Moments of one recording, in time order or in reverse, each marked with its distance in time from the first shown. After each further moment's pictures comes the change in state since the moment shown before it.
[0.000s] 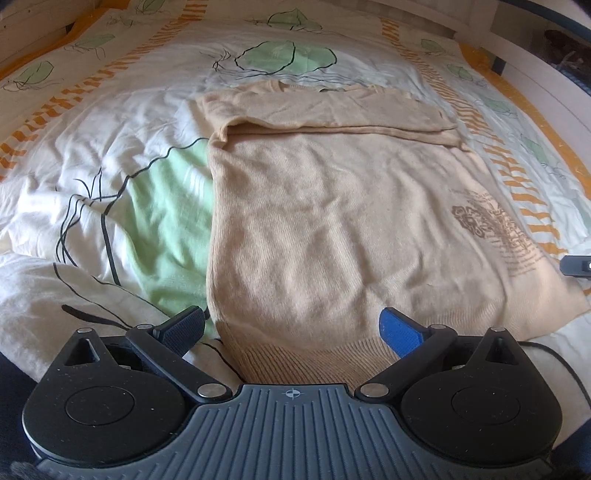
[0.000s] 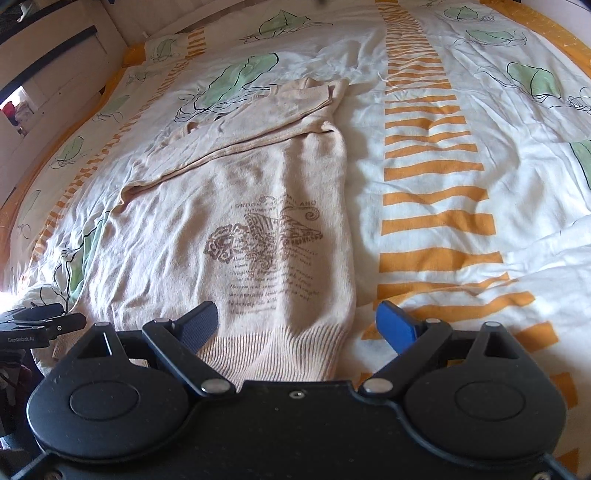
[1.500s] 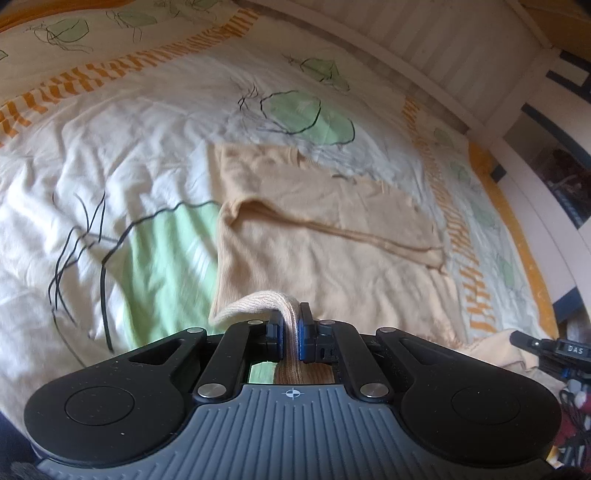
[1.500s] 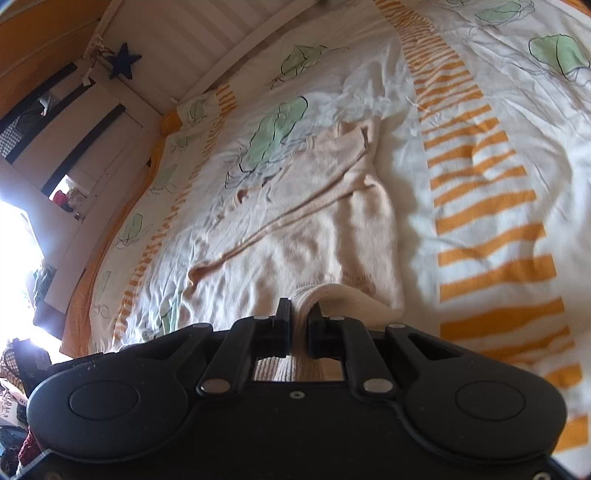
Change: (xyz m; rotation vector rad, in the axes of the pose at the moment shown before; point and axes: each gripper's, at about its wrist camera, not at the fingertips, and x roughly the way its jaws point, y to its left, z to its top) left arm -0.024 0.050 0.068 -0.304 -0.146 -0.175; right arm 0.000 -0.025 0.055 0.202 -0.112 0.291
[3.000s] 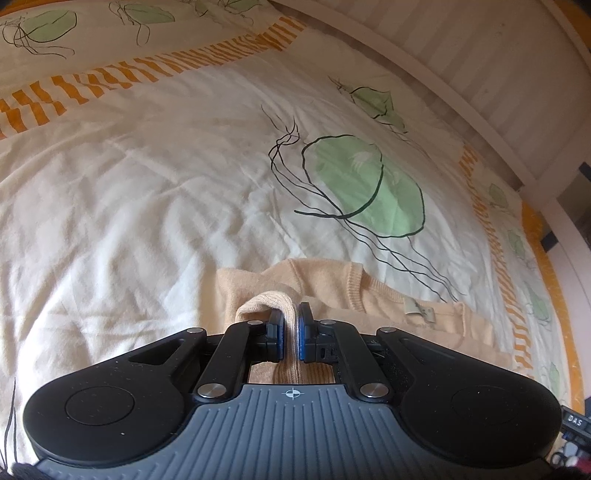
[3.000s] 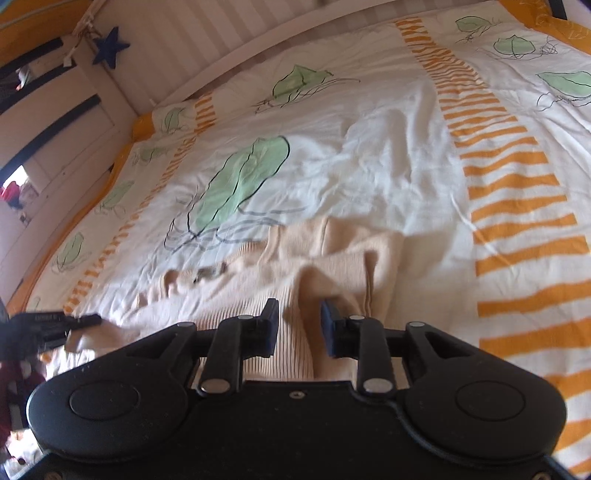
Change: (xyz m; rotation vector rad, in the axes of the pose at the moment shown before) left arm 0.157 0.044 0.141 -0.107 -0.046 0.072; right arm 0.160 -0.019 0.126 -0.178 -0.056 -0.107
